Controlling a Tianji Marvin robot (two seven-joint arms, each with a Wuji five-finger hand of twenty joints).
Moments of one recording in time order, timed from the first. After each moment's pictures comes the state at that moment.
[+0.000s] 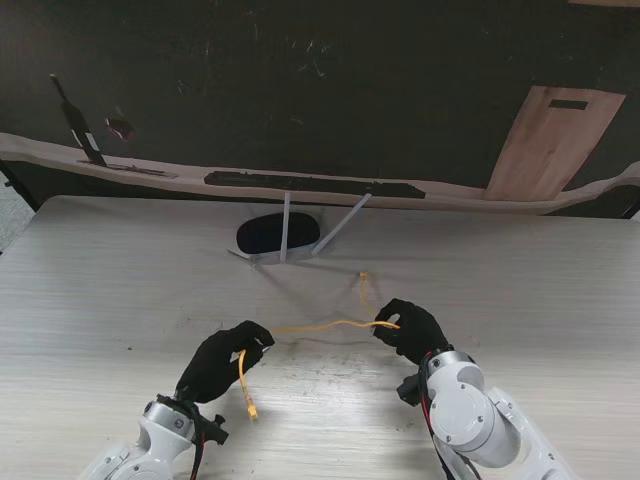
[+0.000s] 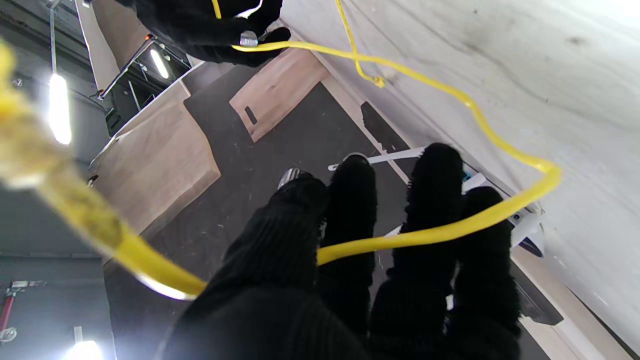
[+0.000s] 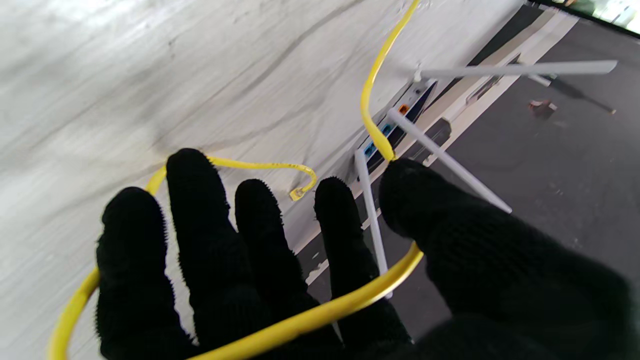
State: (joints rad) left arm 1.93 -1.15 -1.25 -1.72 0.54 -0.38 0.31; right arm -1.77 -1.15 1.22 -1.81 -0.36 0.31 -0.12; left_hand 1.22 -0.23 0.16 -0.04 0.55 0.10 0.95 0.40 0.88 0.19 0.97 0.79 0.77 0.43 0.89 0.61 0.29 0.42 1.05 0.54; right_hand 0.57 -0.53 0.98 -0.13 0.57 0.19 0.89 0.32 0.70 0.45 0.86 0.42 0.84 0.47 0.84 0.43 0.42 0.64 1.28 0.52
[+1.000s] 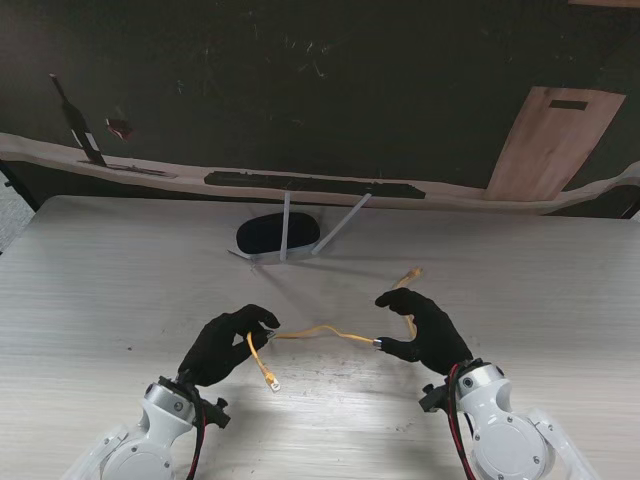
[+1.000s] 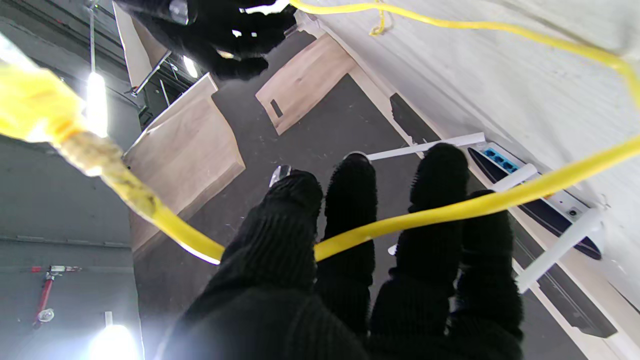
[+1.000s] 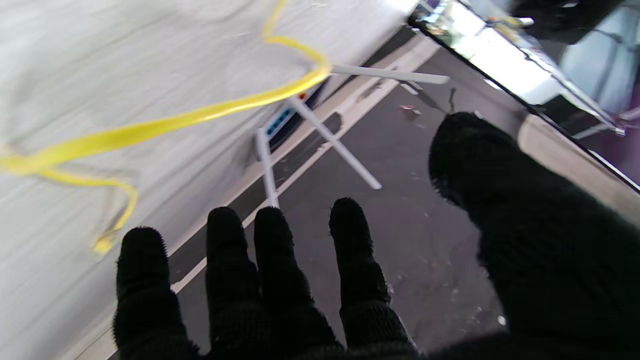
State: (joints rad) left arm 1.88 -1.15 -1.25 -1.73 0.49 -0.42 0.26; right arm -1.89 -1.13 1.36 -1.82 -0.38 -0.18 -0.09; left_hand 1.22 -0.21 0.08 -0.04 0.55 0.11 0.89 0.38 0.88 0.19 0.98 0.74 0.78 0.46 0.91 0.62 0.26 0.44 1.07 0.55; right_hand 0.43 -0.79 1.01 -0.14 0.38 0.11 0.84 0.31 0.43 0.36 0.72 0.36 0.47 0.32 0.39 0.32 0.18 0.49 0.54 0.69
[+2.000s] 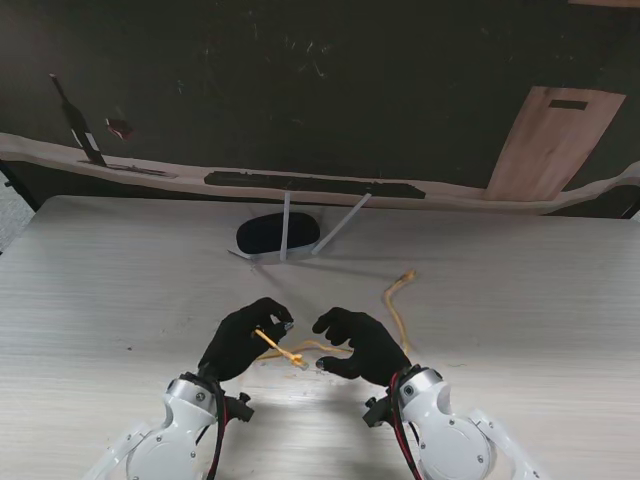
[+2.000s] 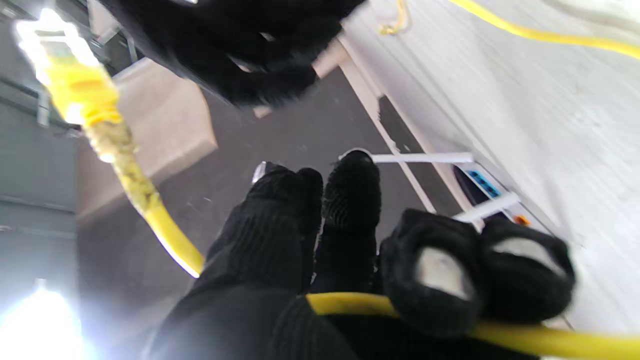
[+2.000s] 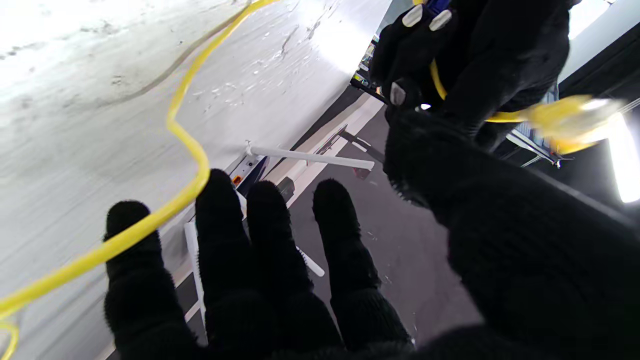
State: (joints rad) left arm 1.84 -1.16 -1.14 -1.78 0.36 -0.22 0.29; right arm -1.79 -1.13 1.11 -1.82 -0.35 -0.11 -0.10; left_hand 1.14 -0.21 0.07 -0.04 0.57 0.15 0.98 0.41 1.02 0.19 1.07 0.71 1.24 0.37 1.56 0.72 0.97 0.58 1.71 0.64; right_hand 0.53 -0.89 1.15 -0.14 0.60 0.21 0.82 0.30 0.69 0.37 0.76 0.37 0.73 0.36 0.53 0.32 0.41 0.55 0.56 0.63
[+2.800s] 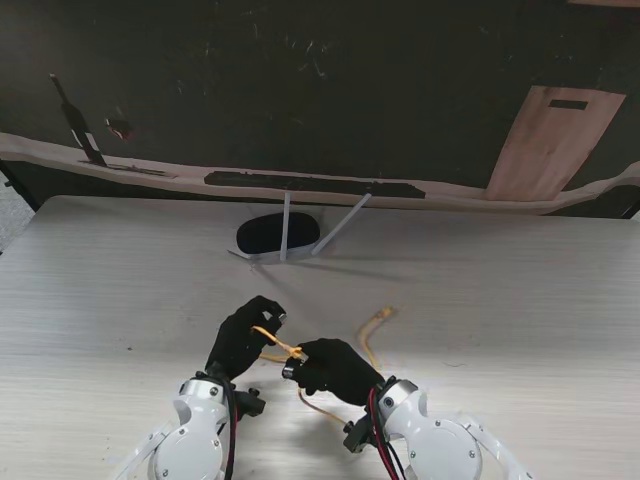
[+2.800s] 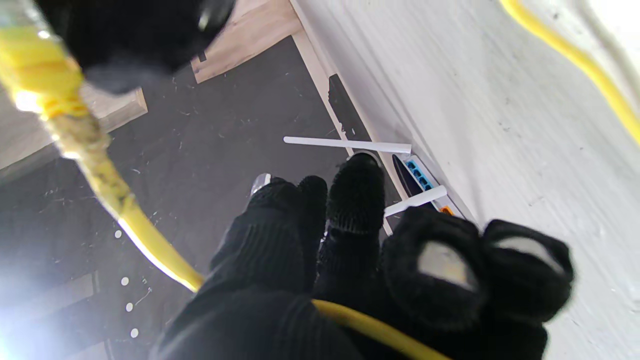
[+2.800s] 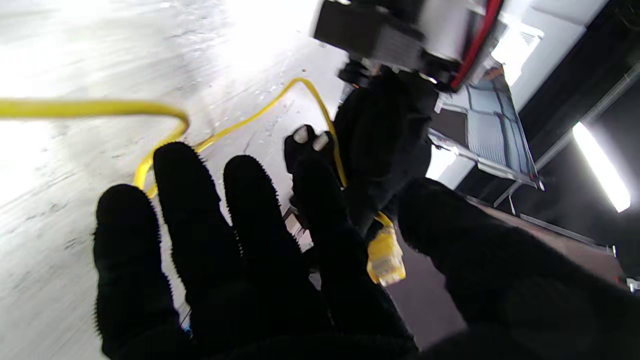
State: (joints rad) left arm 1.81 -1.22 -1.10 -1.74 0.29 -0.04 0.40; right arm -1.78 -1.11 1.03 -1.86 -0.17 -0.06 0.07; left_hand 1.17 -0.13 0.01 -0.04 0.53 0.20 0.92 0.39 0.99 0.23 1.08 0.71 1.24 0.38 1.54 0.72 0.93 0.61 1.71 0.65; right_hand 0.44 -0.42 1.00 -0.15 0.86 0.28 0.69 0.23 0.97 0.42 0.76 0.37 0.94 0.49 0.67 0.33 0.43 0.63 1.13 0.42
